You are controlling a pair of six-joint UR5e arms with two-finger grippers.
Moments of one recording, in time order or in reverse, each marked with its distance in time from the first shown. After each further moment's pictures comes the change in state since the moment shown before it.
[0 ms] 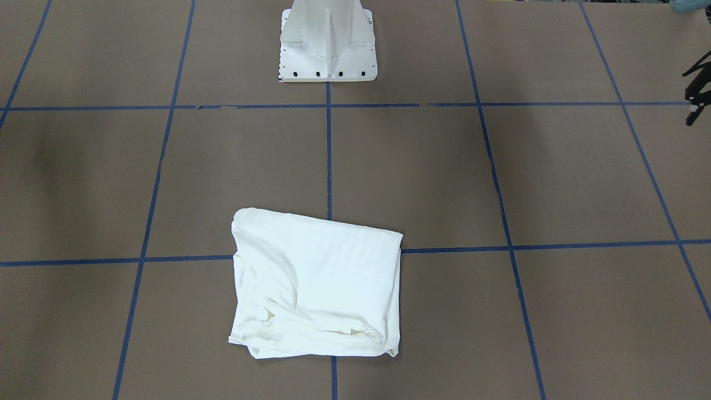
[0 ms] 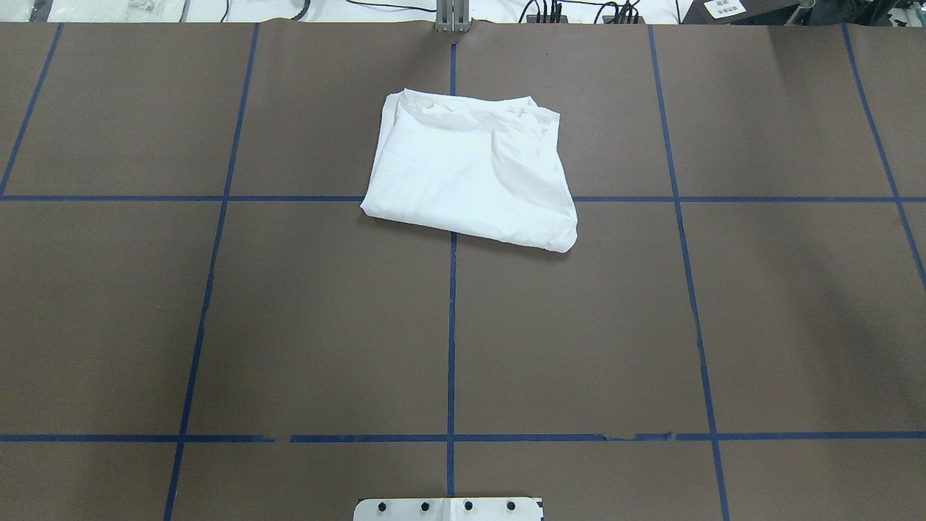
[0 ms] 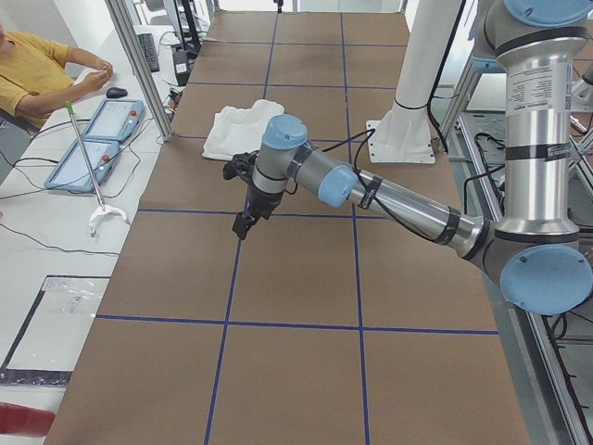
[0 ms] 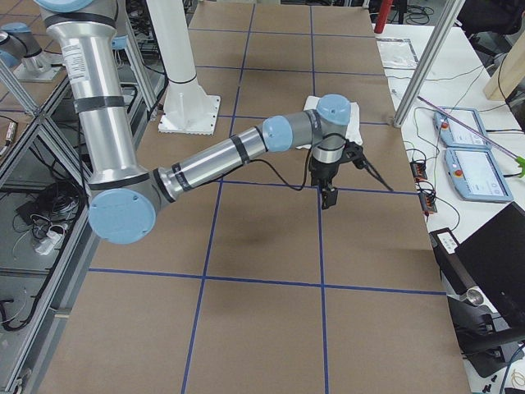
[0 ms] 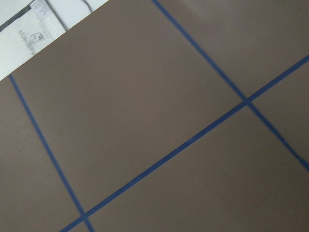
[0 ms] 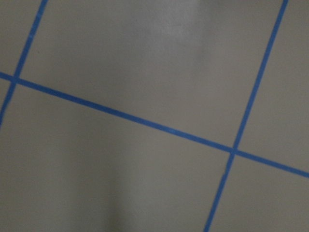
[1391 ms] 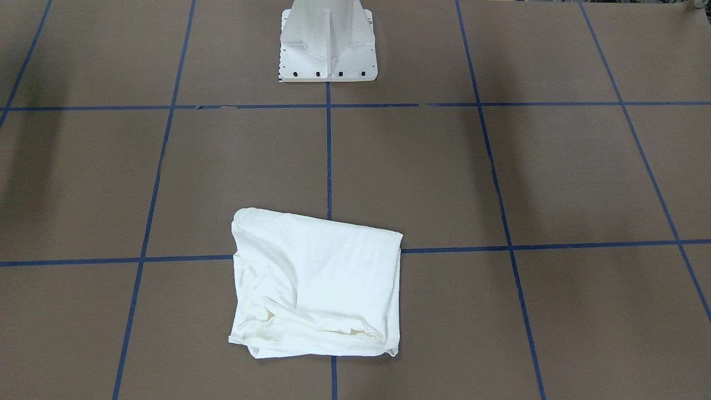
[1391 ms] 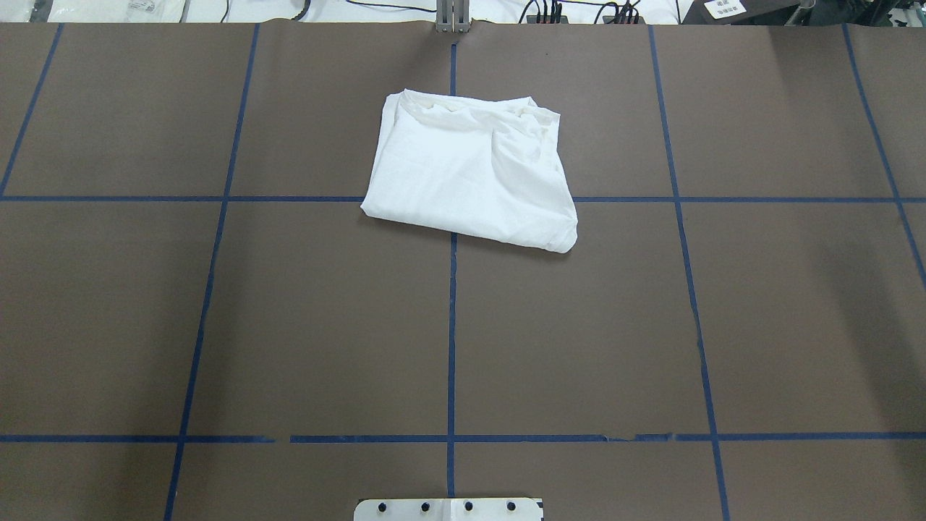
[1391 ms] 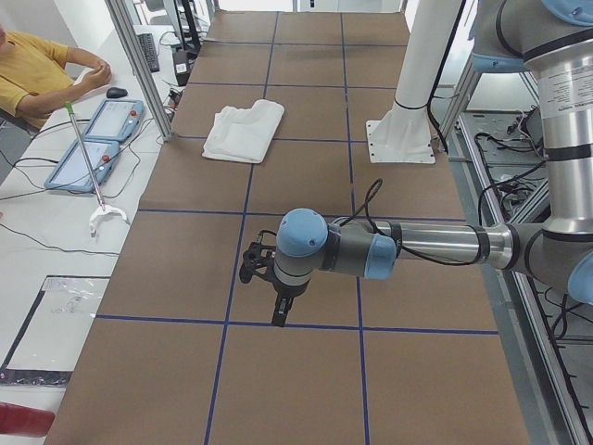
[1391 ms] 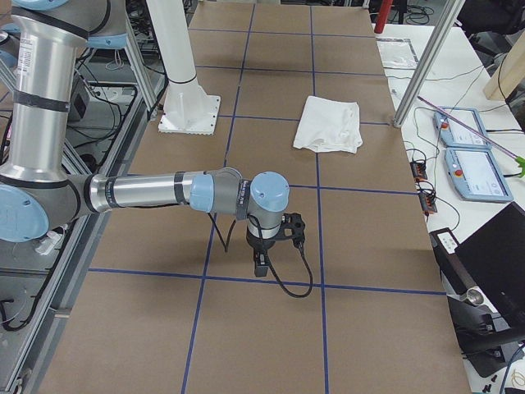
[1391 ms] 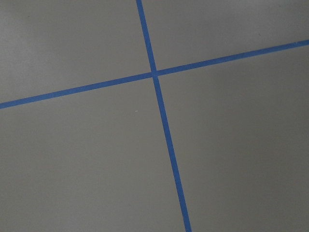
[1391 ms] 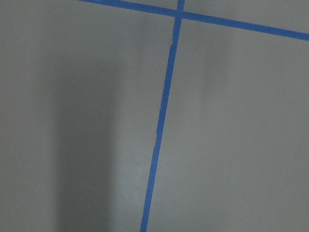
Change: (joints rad) left arm -0.198 0.106 0.185 0.044 -0.187 0.017; right arm 0.120 -0.299 0.023 0.059 0.057 -0.078
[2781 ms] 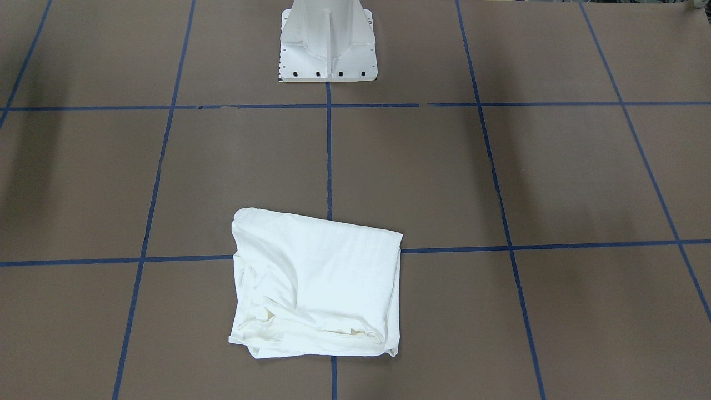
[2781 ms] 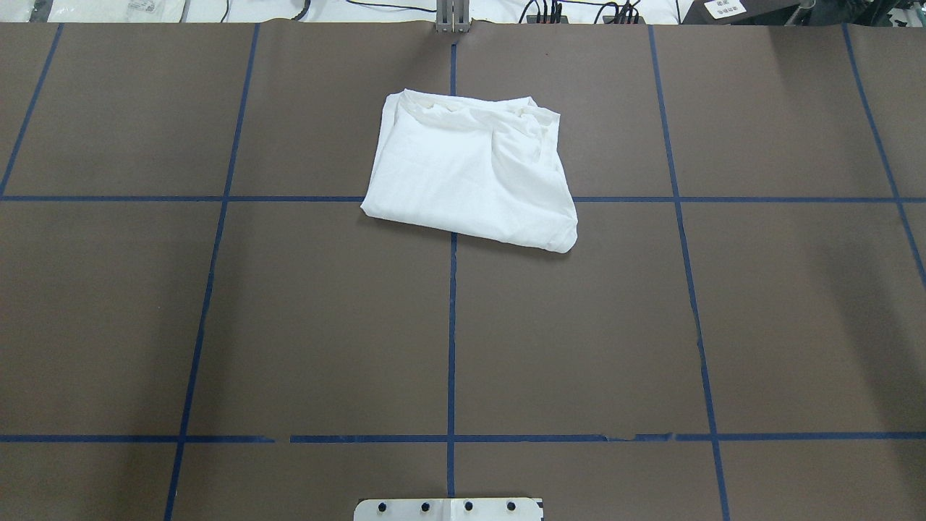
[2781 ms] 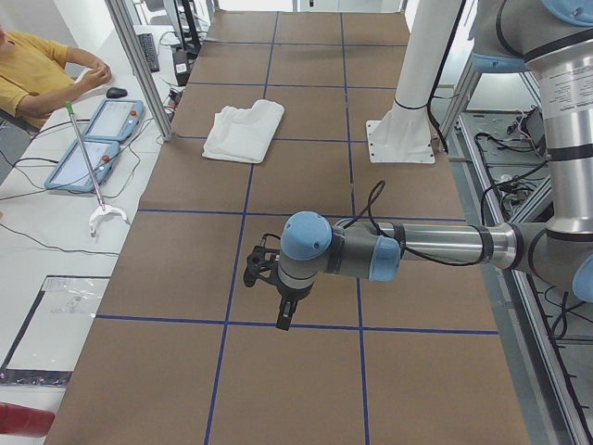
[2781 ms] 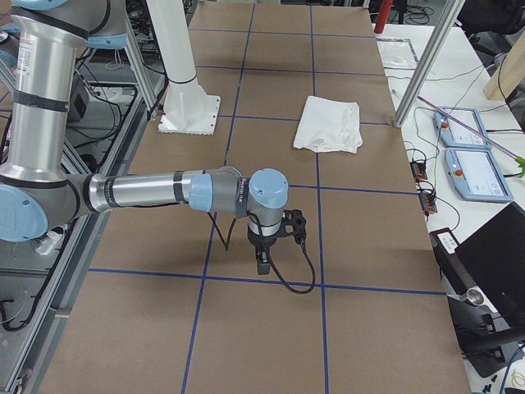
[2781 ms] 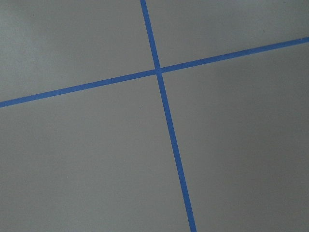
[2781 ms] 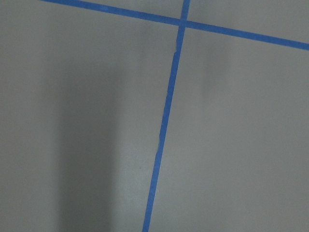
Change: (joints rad) left arm -0.001 0.021 -0.003 0.003 0.004 -0.002; right arm 0.005 -0.001 0.013 0.010 0.004 0.000
